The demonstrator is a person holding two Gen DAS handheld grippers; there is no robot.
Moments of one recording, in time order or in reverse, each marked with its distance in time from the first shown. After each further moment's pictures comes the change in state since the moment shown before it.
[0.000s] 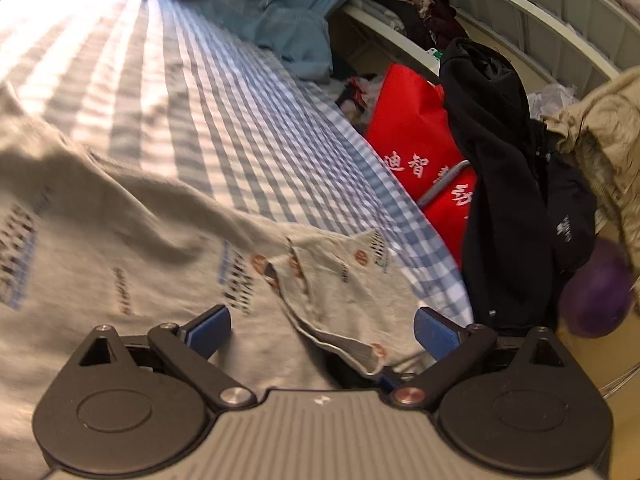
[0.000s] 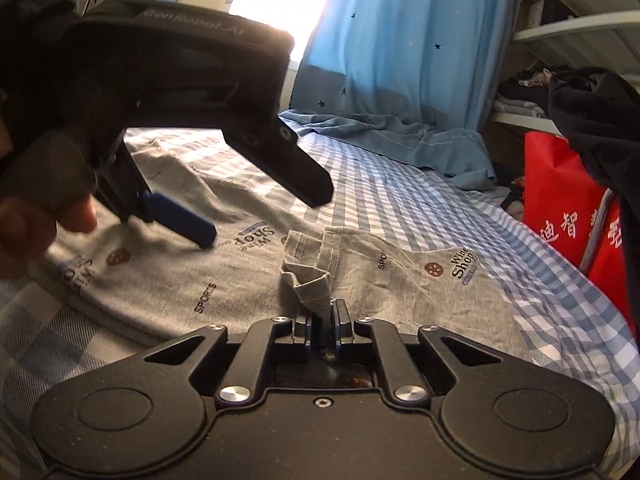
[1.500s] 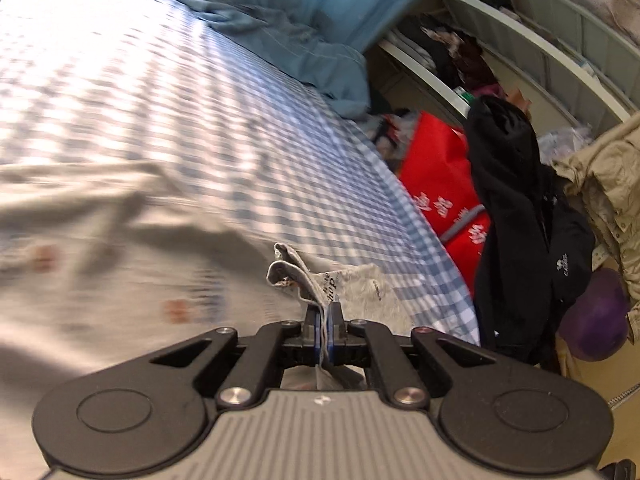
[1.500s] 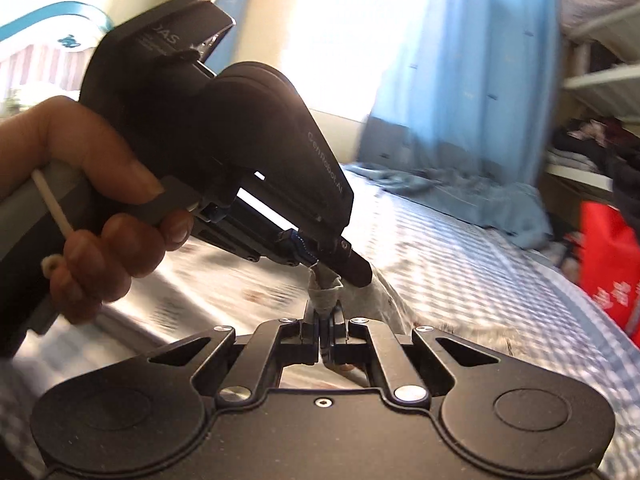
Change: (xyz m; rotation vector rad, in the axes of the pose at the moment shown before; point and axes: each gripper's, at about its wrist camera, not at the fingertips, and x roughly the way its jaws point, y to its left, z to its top) left arm -0.135 0.037 0.022 -0.025 -0.076 0.123; right arm -0.058 0.115 0.066 -0.059 -0.121 0.169
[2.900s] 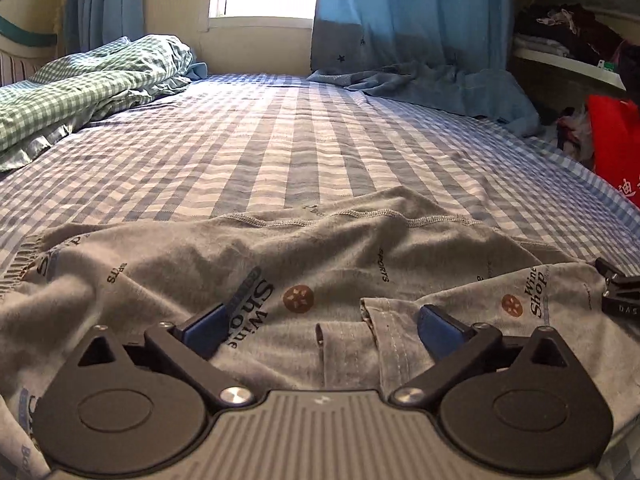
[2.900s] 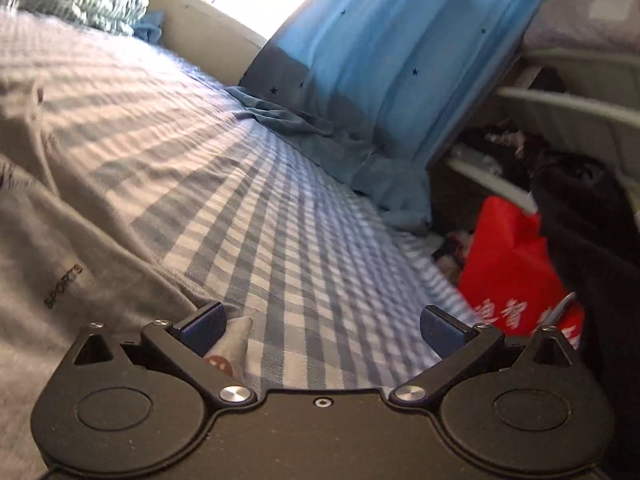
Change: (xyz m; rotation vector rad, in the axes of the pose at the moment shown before) left arm 0.014 0.026 -0.034 0.228 -0.208 0.683; right arm 0.149 -0.146 -0.043 -0.209 0.161 -0.452
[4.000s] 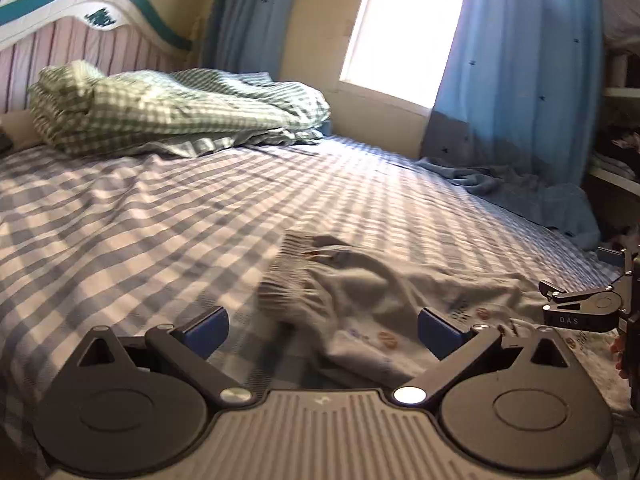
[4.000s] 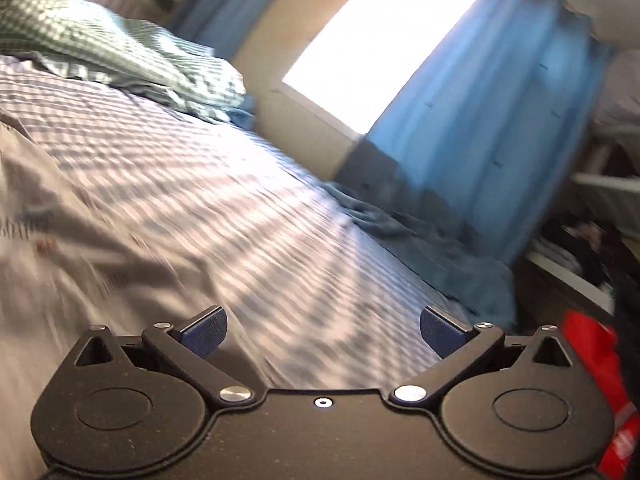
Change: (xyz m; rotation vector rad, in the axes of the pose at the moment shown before) left arm -0.132 0.142 -0.057 -0.329 -0.206 0.154; right arm -0.058 0.118 0.113 -0.098 -0.245 0.254
